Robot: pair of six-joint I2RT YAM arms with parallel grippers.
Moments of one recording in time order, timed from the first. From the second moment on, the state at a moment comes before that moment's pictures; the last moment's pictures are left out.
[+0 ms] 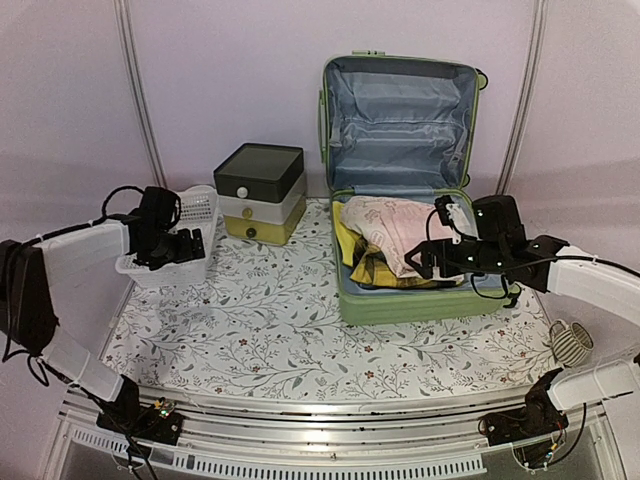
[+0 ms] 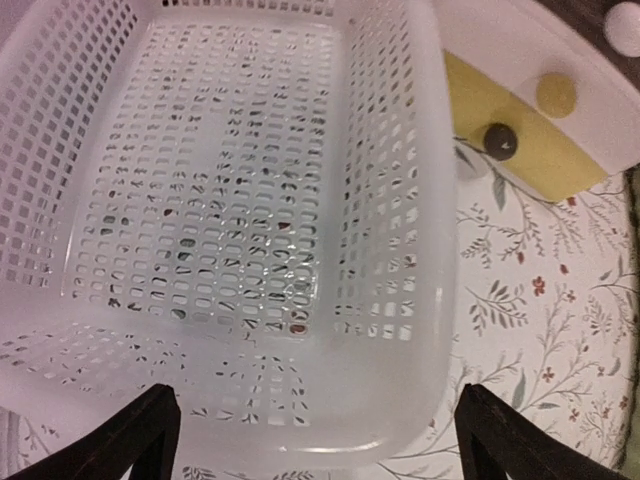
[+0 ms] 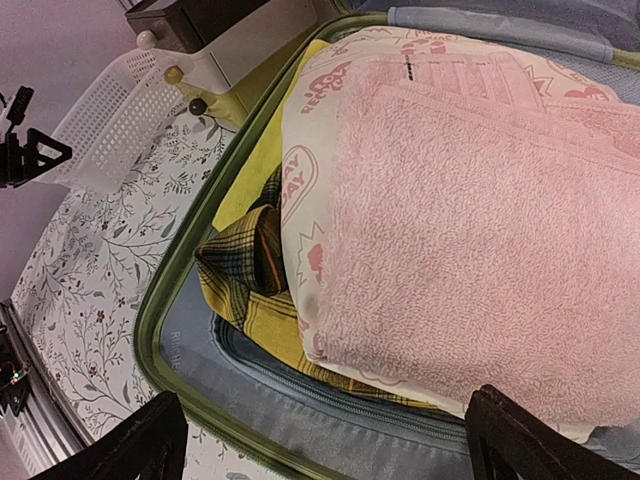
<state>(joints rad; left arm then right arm) -0.22 1.42 0.99 -0.43 -0.19 -0.42 0.57 1.20 0.87 -0.25 -0.10 0.29</state>
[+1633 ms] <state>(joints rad) -0.45 1.33 0.74 -0.49 -0.03 -0.83 0.57 1.14 0.84 -0.25 -0.14 0.29</state>
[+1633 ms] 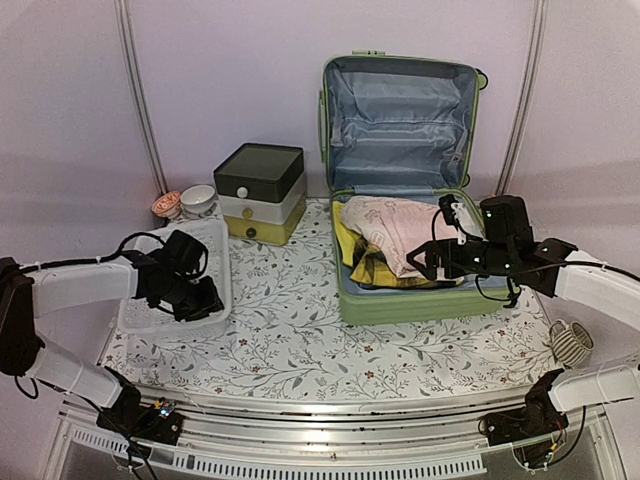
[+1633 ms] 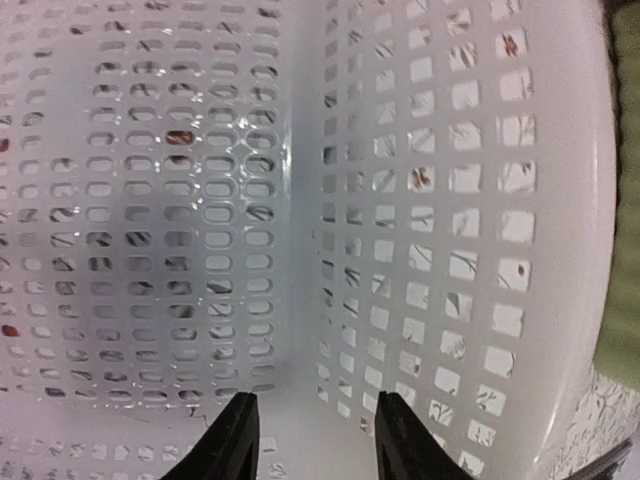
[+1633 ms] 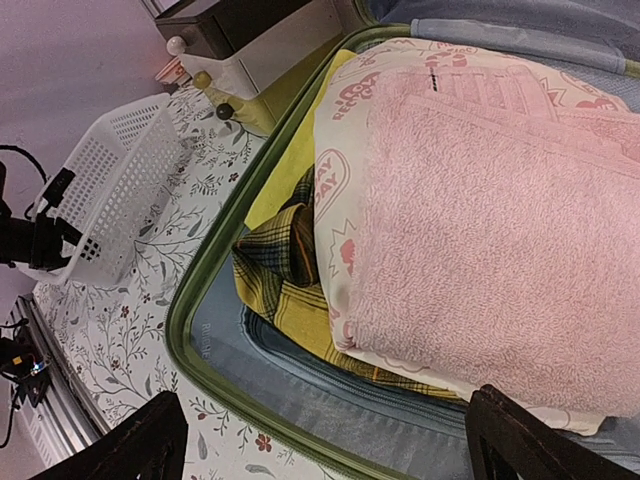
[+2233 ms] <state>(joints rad) -1.06 1.56 0.89 -0.35 0.02 -0.94 0.57 1.11 0.84 -0.25 -0.17 0.31</state>
